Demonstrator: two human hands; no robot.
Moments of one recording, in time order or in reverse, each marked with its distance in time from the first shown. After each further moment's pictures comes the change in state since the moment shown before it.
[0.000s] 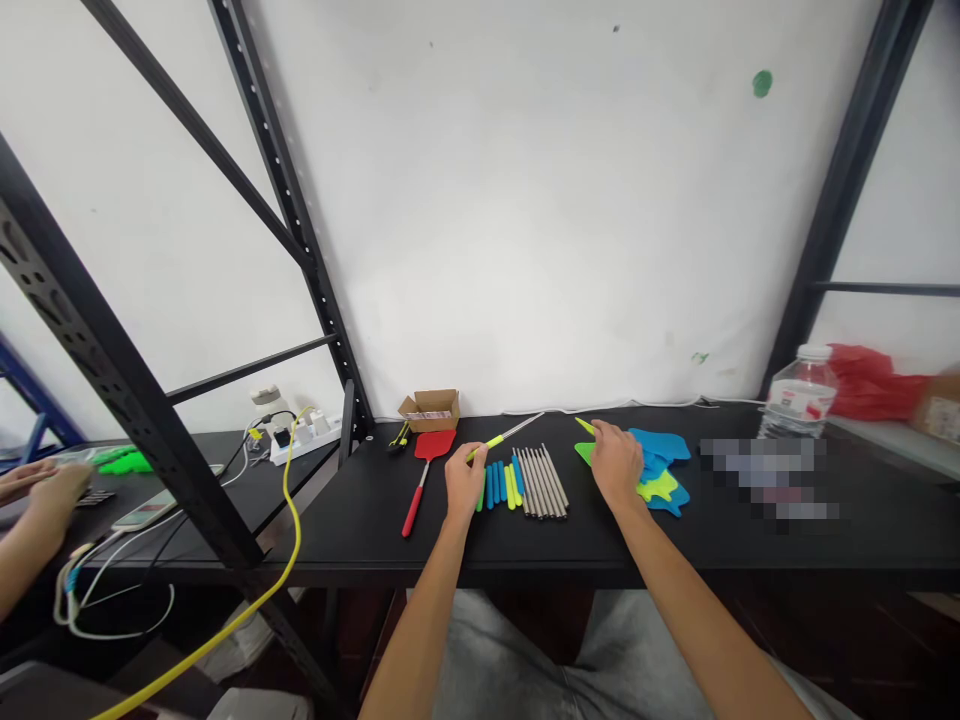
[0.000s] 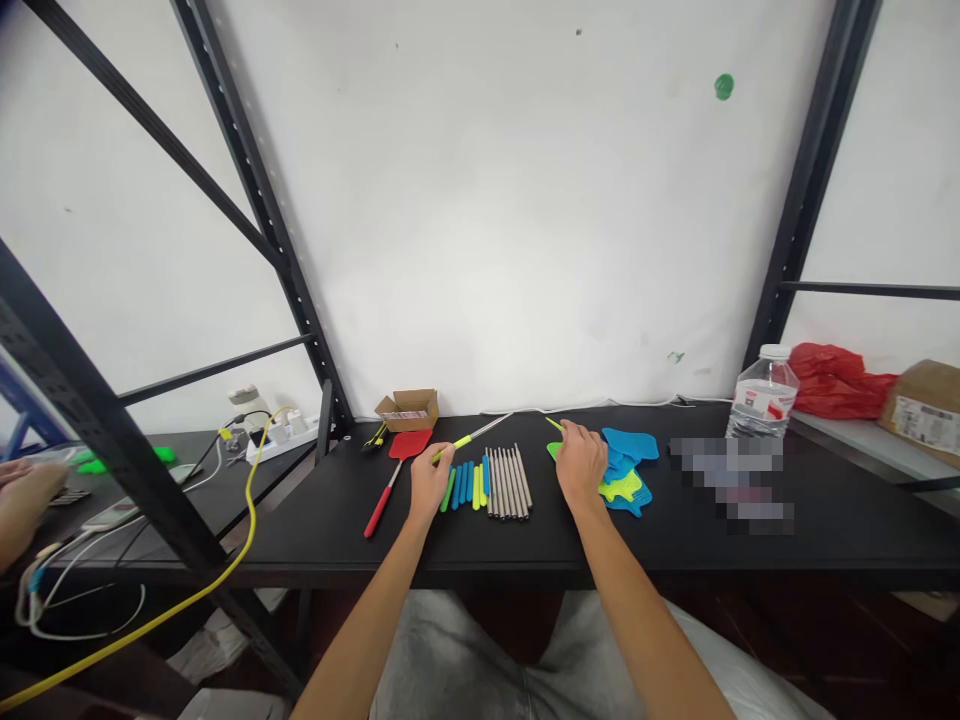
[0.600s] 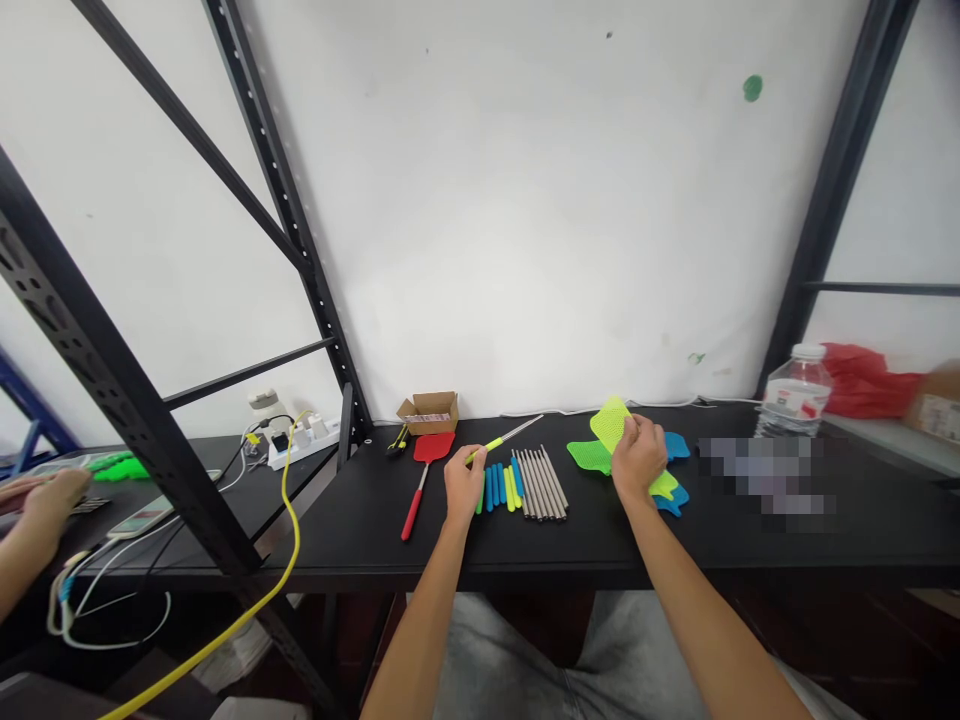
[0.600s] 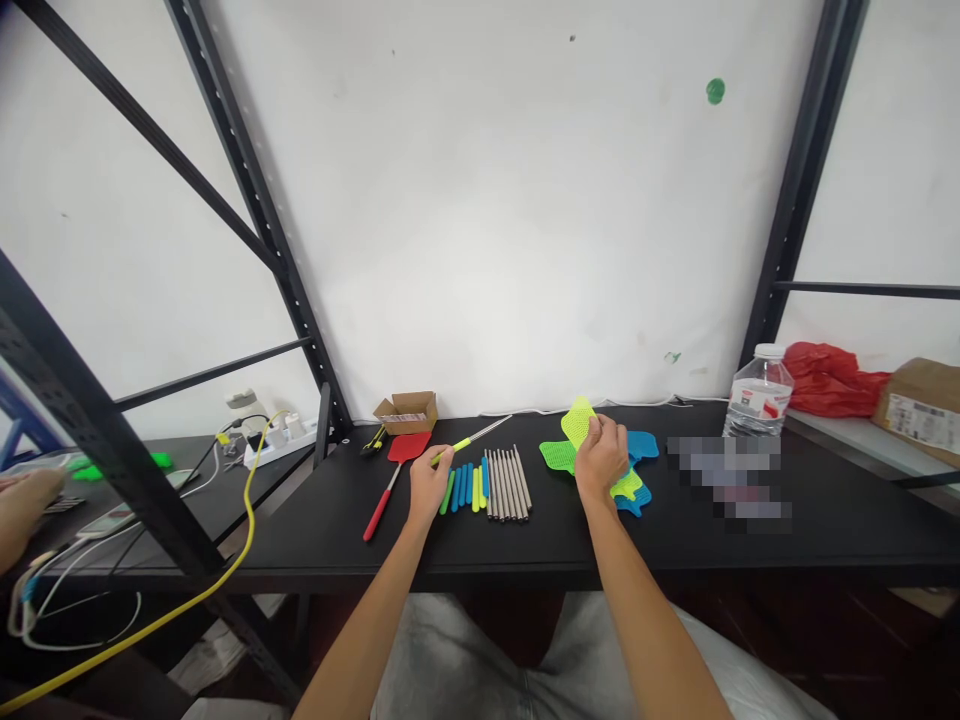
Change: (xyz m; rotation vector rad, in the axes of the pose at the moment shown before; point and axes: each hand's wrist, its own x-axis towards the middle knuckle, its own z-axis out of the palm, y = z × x) left_hand 0.001 -0.002 0.001 0.002 -0.008 -0.007; right_hand 0.011 0.011 -0.017 0.229 0.381 0.265
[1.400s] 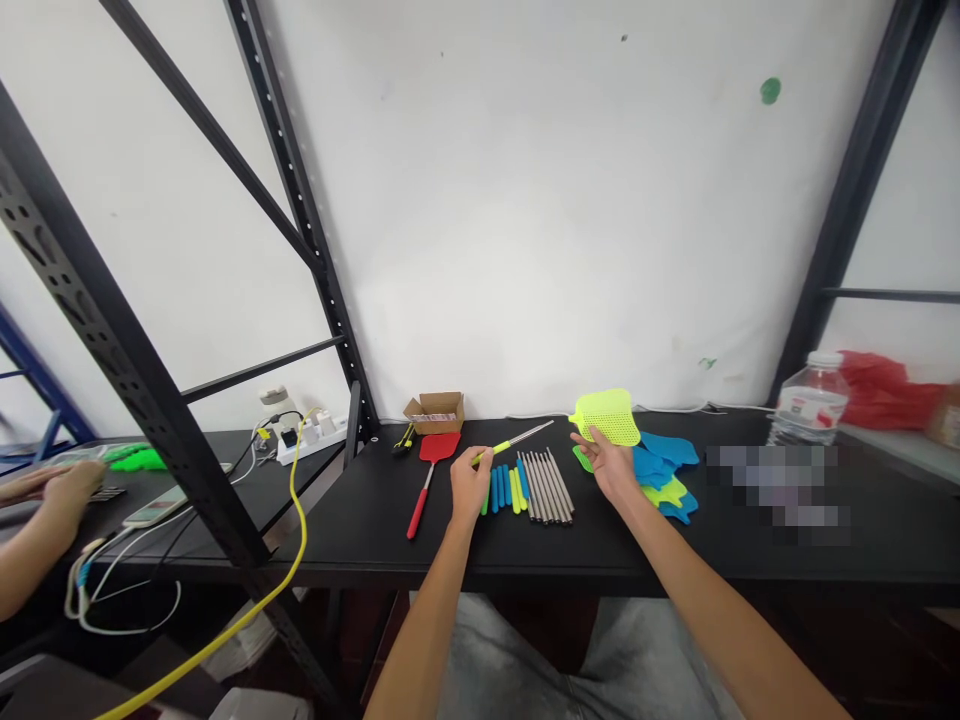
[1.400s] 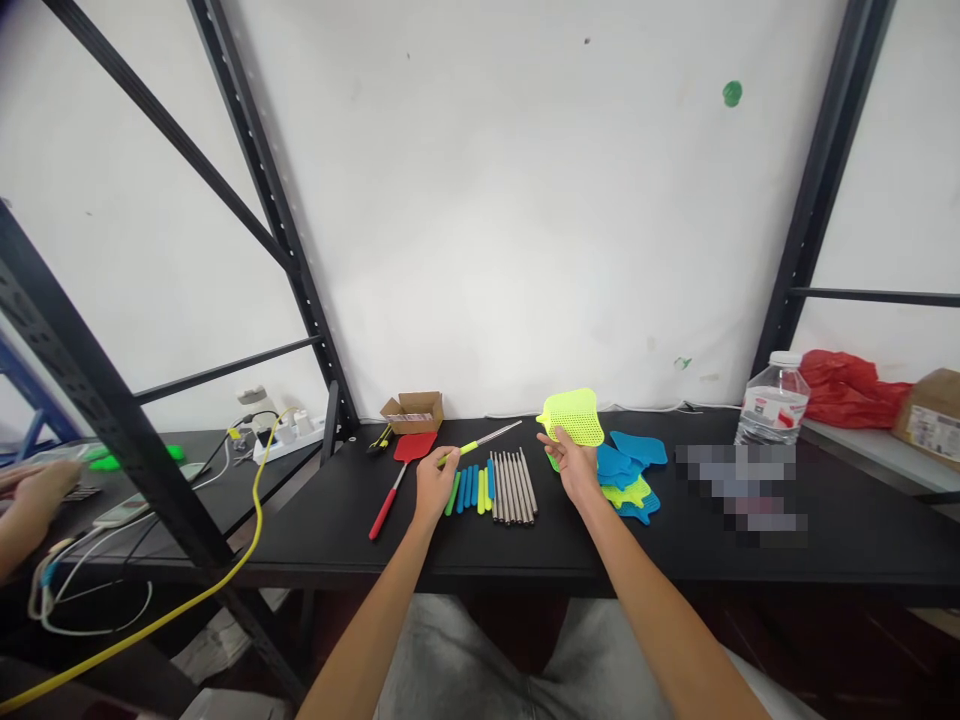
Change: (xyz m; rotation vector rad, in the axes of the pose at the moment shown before) left_hand 0.000 -0.002 0.000 -0.026 0.009 0.010; right_hand -0.021 -0.019 0.027 1.172 -0.603 0.623
